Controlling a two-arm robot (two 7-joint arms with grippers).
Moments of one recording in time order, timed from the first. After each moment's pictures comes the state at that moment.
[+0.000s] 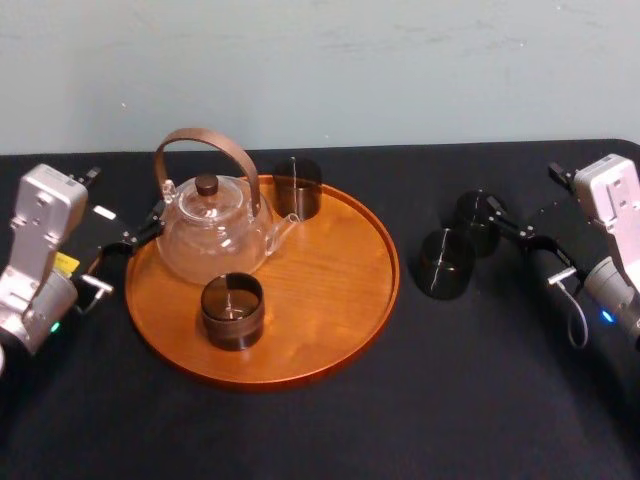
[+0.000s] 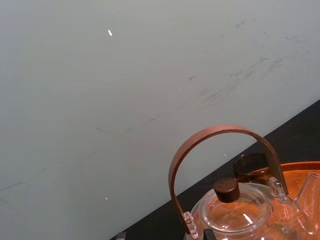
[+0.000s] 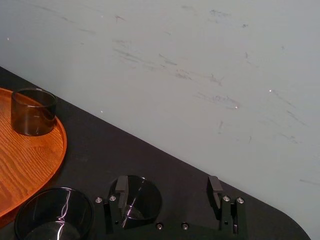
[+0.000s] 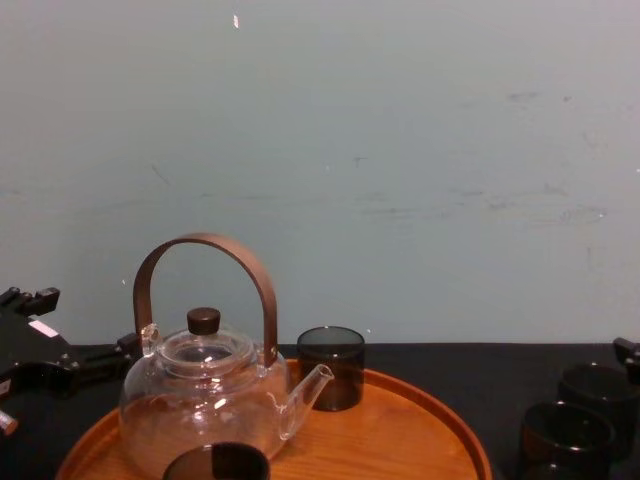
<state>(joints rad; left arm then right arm) -0.20 0.60 0.45 -1.41 -0.25 -0.12 0.03 0.20 0.60 -0.45 -1.41 0.25 -0.12 -0.03</state>
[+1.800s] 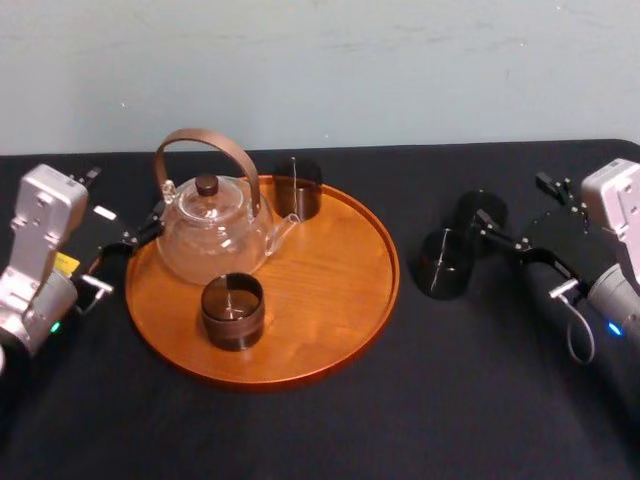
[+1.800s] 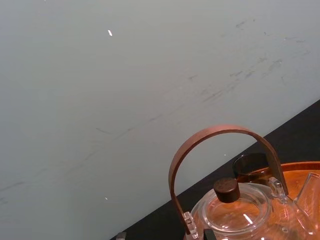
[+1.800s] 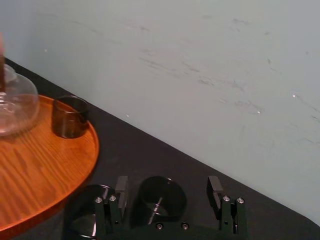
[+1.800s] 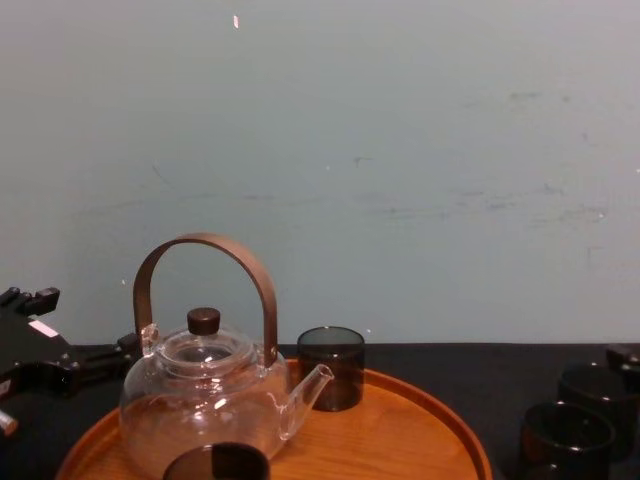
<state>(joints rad) -0.20 0.60 0.45 -1.41 -0.25 -0.12 0.03 0.12 0.63 -0.40 -1.52 0.29 -0.08 0.07</state>
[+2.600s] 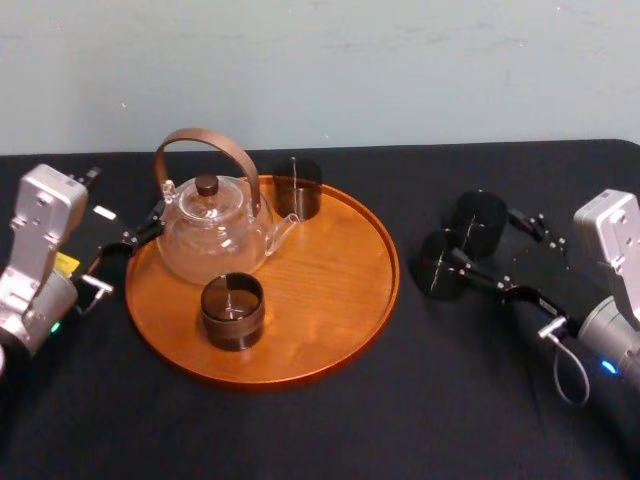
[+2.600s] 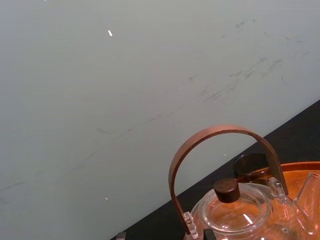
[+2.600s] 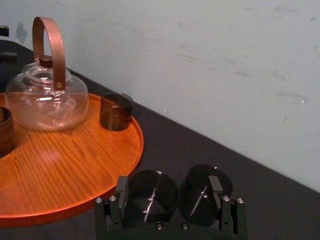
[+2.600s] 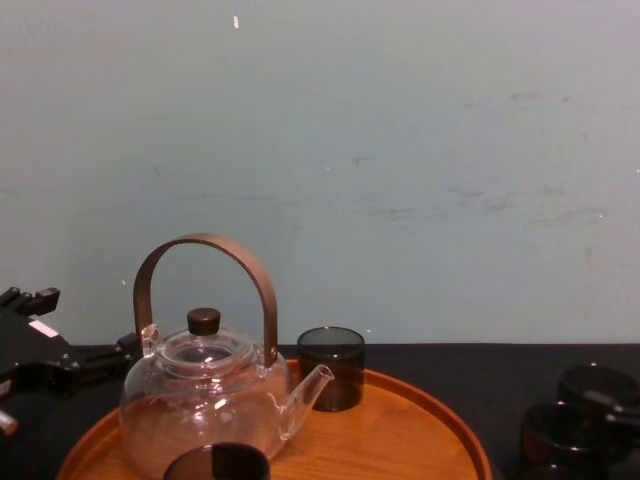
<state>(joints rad) -0.20 0.60 0.45 -1.41 -0.25 -0.12 0.03 0.01 0.63 -0.36 -1.63 0.32 -0.04 0.16</state>
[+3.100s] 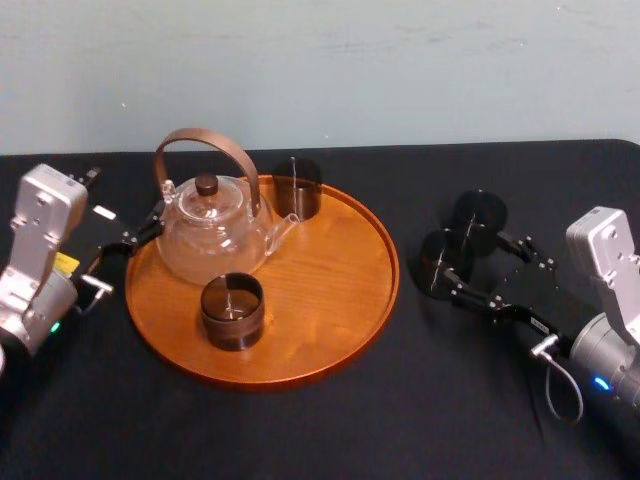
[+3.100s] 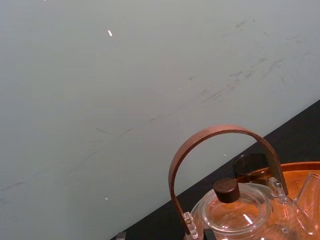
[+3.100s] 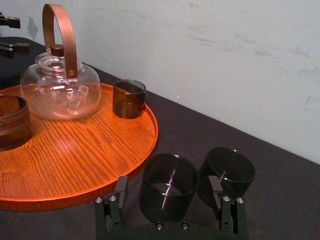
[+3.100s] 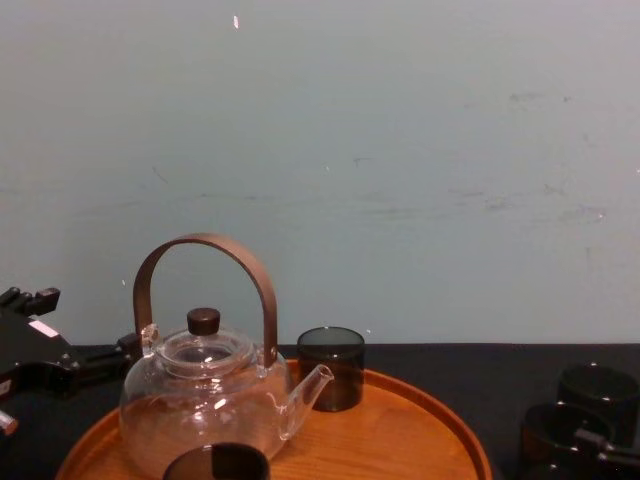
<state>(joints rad) -0.20 0.60 0.45 -1.41 -0.25 -0.12 0.03 -0.01 0.59 -0.34 -1.60 0.33 -0.03 0.22</state>
